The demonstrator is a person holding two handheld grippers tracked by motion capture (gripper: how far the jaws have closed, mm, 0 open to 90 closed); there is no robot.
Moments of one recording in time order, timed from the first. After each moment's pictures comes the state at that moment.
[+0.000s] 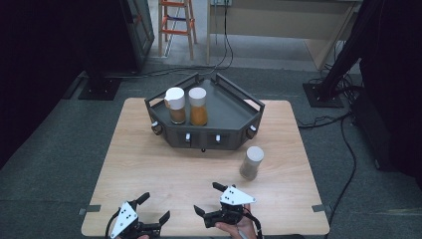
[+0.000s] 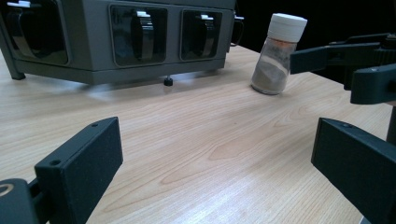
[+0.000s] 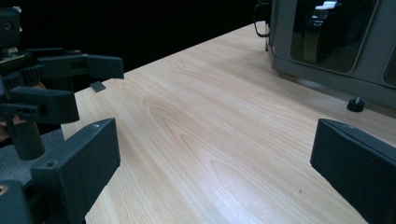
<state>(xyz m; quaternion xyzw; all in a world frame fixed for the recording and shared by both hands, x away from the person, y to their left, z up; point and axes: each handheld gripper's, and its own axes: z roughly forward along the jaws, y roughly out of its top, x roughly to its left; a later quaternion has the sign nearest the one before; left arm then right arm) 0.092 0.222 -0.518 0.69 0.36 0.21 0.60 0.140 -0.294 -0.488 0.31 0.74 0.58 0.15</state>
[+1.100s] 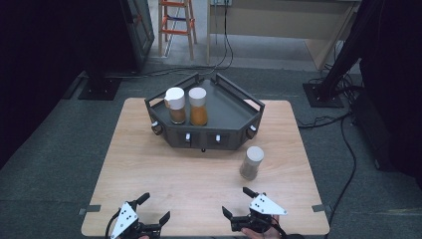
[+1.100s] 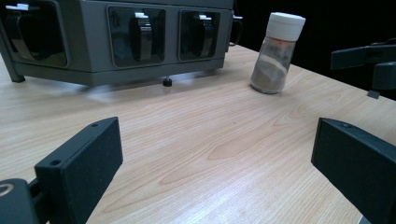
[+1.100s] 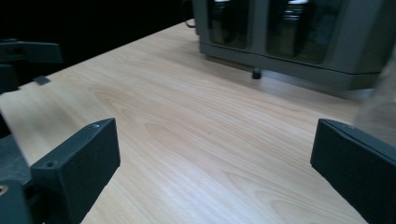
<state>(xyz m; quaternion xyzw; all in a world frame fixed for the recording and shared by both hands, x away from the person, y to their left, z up) 0.091 0.221 -0.518 0.69 0.35 0.22 0.60 0.094 -0.347 -0.487 0.38 0.71 0.55 0.22</state>
